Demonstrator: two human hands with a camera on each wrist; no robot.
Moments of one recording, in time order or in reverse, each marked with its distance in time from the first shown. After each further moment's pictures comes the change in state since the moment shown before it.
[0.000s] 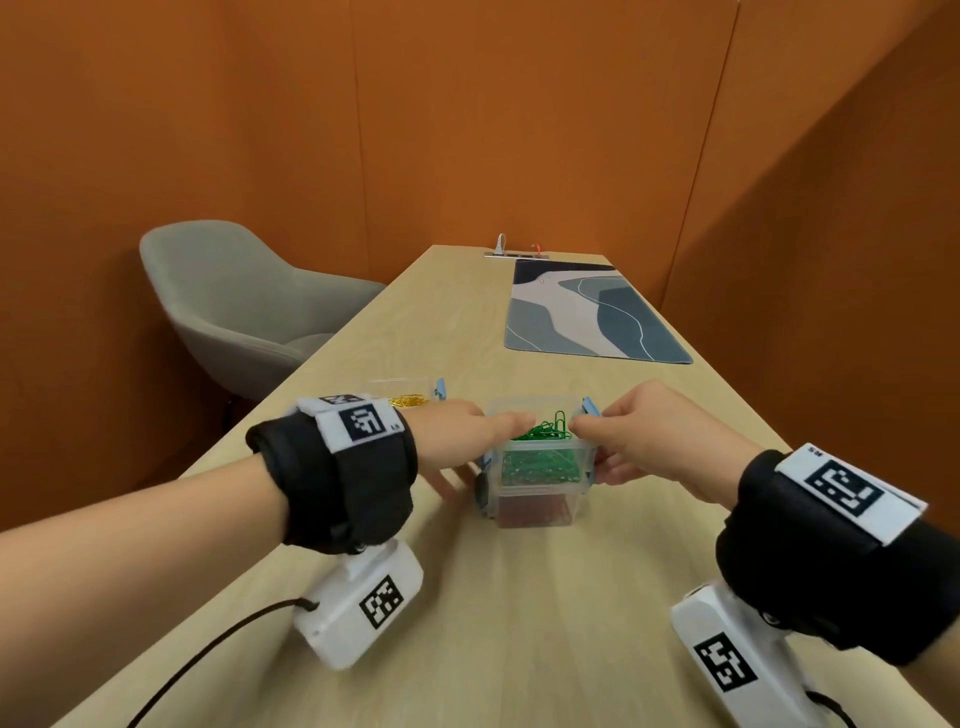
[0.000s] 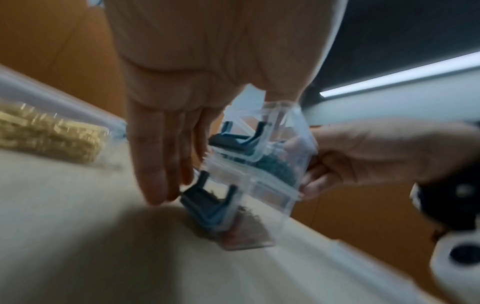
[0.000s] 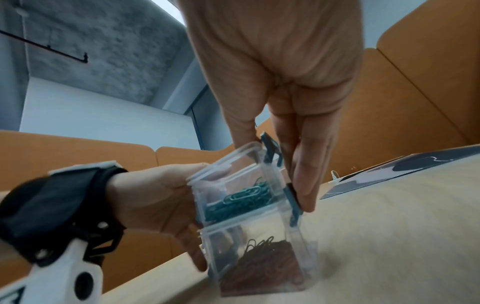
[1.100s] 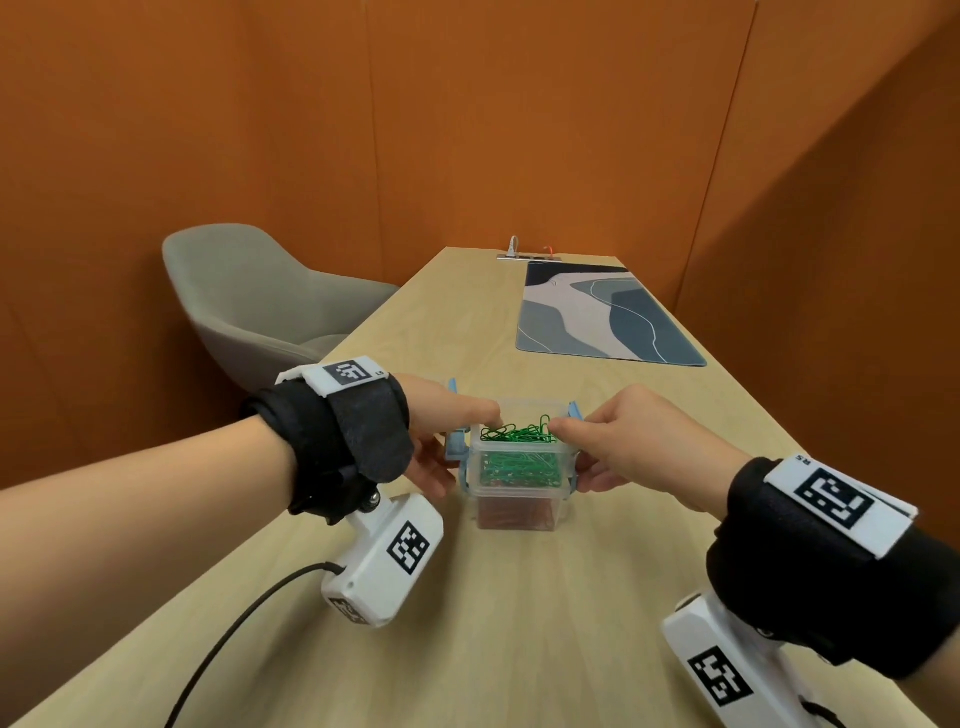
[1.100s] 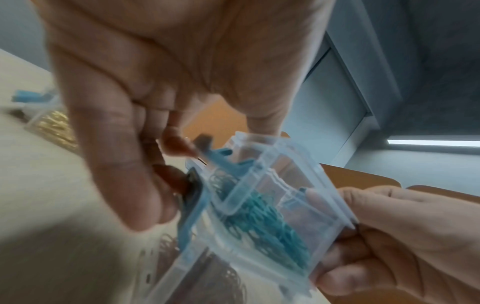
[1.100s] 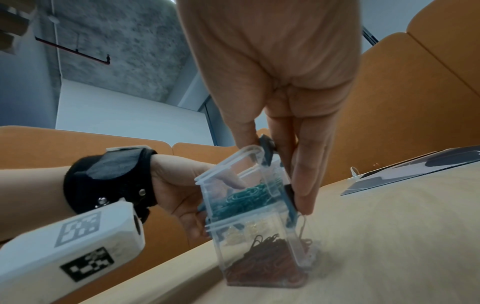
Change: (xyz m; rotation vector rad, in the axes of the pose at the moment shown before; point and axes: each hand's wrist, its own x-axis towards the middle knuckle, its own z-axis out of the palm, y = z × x) left_hand -0.002 -0.001 -0.023 -0.226 -0.018 -0.345; right_hand -0.003 -0.008 0.013 -0.067 -0.054 -0.065
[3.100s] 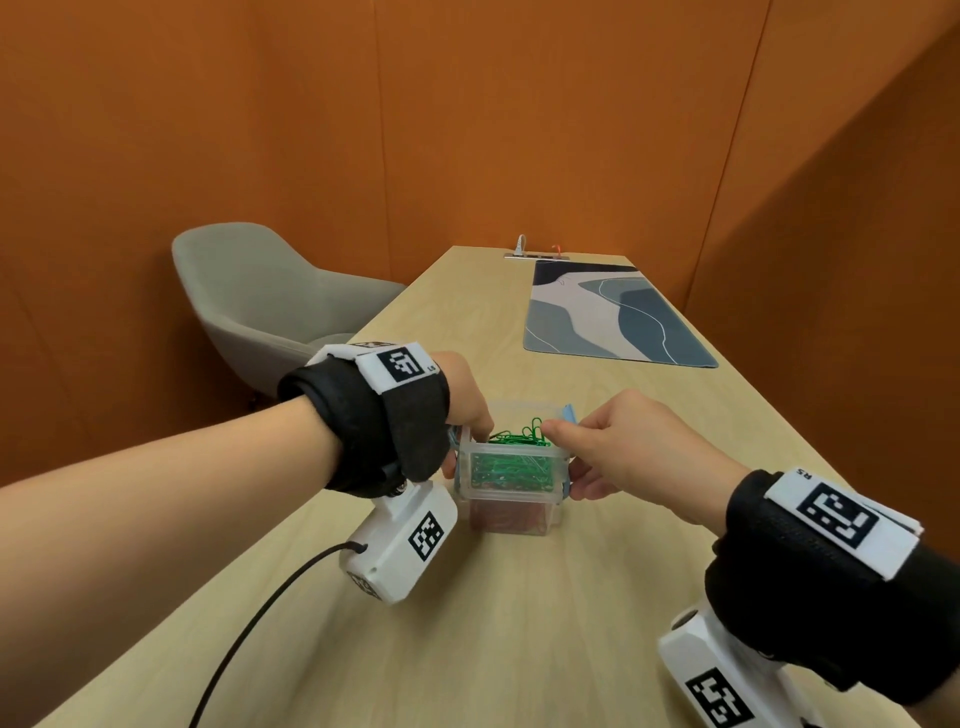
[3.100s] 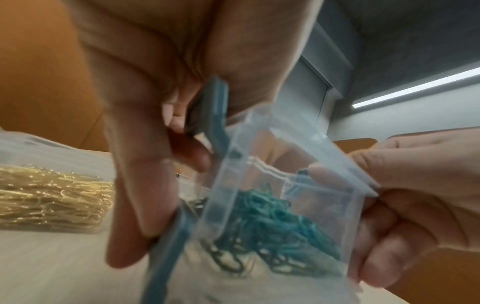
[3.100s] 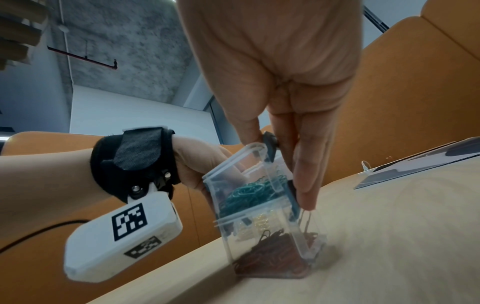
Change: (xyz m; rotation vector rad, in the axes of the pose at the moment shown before) left_hand -0.003 0.023 0.000 0.285 0.181 0.079; right_hand -0.001 -0.005 0.008 0.004 -0.007 -0.048
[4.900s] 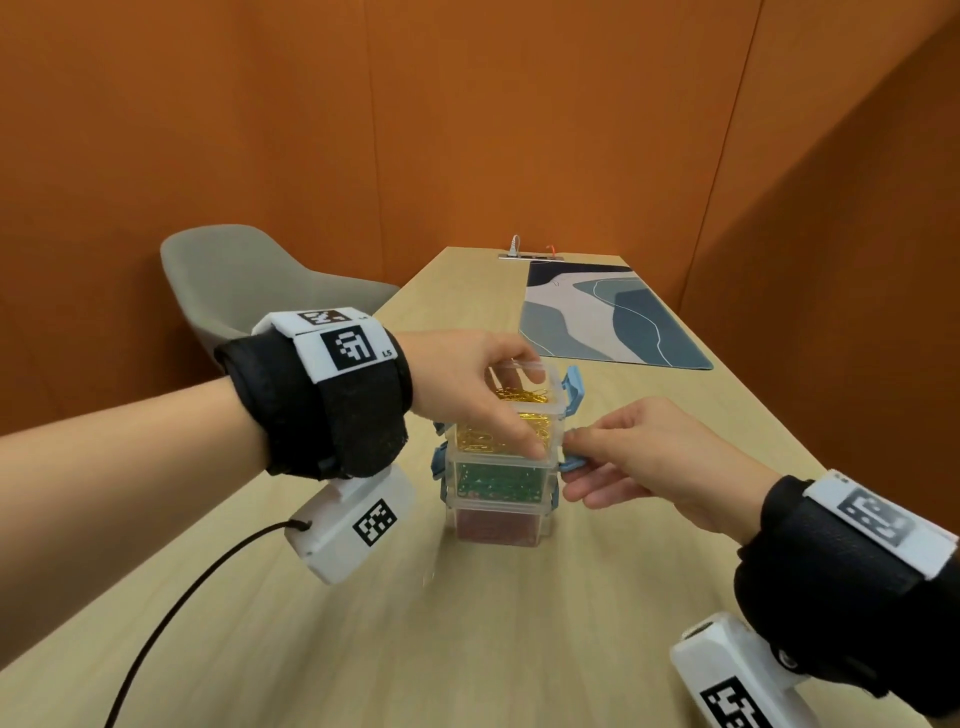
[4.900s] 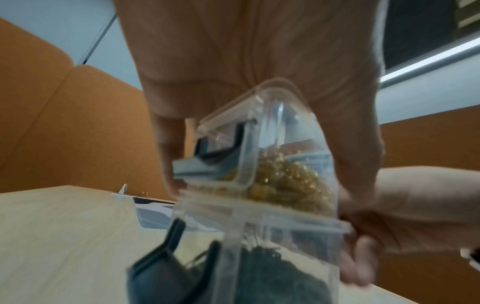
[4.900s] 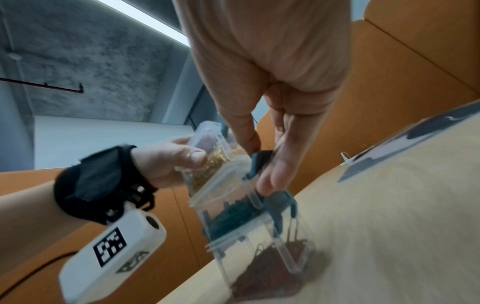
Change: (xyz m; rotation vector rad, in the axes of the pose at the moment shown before) left_hand -0.017 0.006 -0.024 0.226 -0.070 0.591; right_hand -0.007 0.000 -0.018 0.364 -0.086 0.086
